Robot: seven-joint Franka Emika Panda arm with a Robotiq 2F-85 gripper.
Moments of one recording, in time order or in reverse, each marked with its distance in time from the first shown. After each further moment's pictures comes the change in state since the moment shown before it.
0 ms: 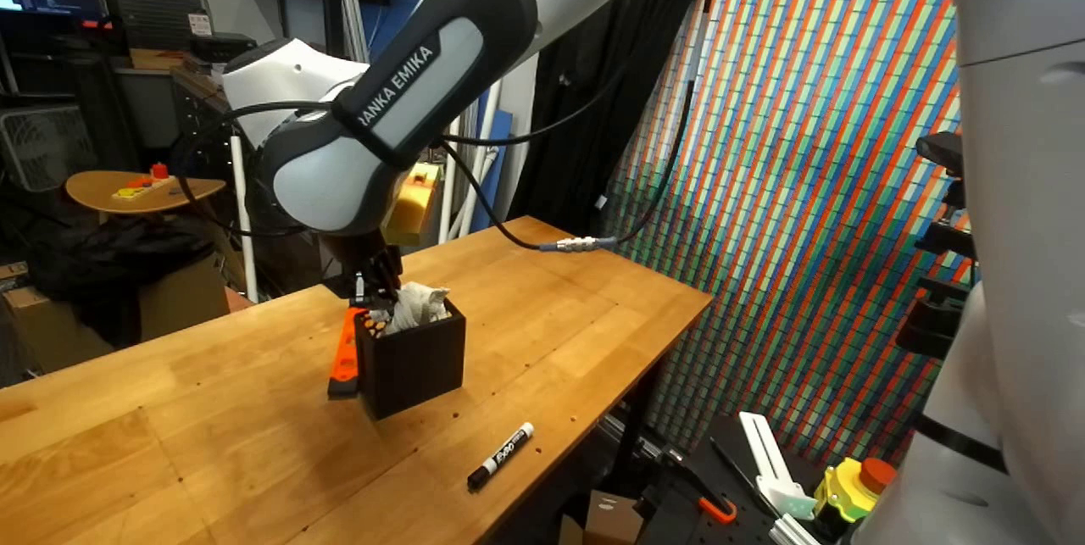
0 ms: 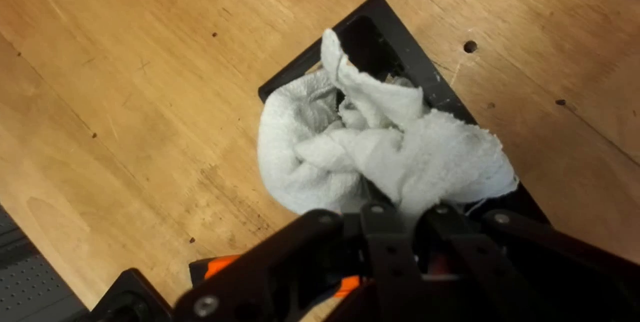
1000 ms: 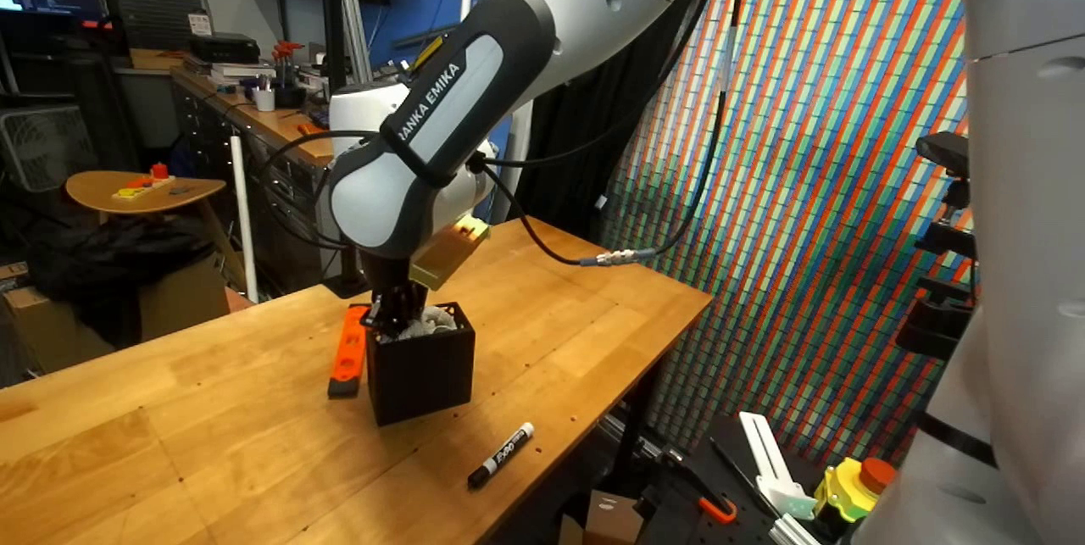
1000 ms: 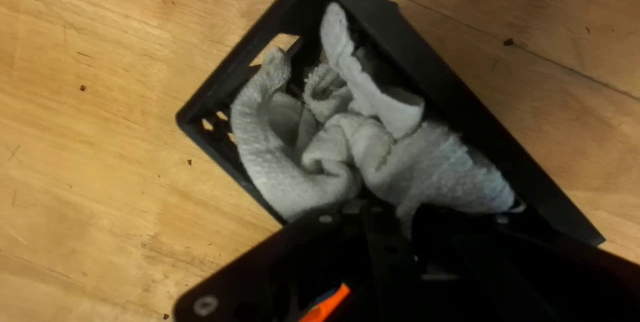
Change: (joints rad) arm -0.069 -0.020 -0.029 -0.172 0.280 0.291 0.060
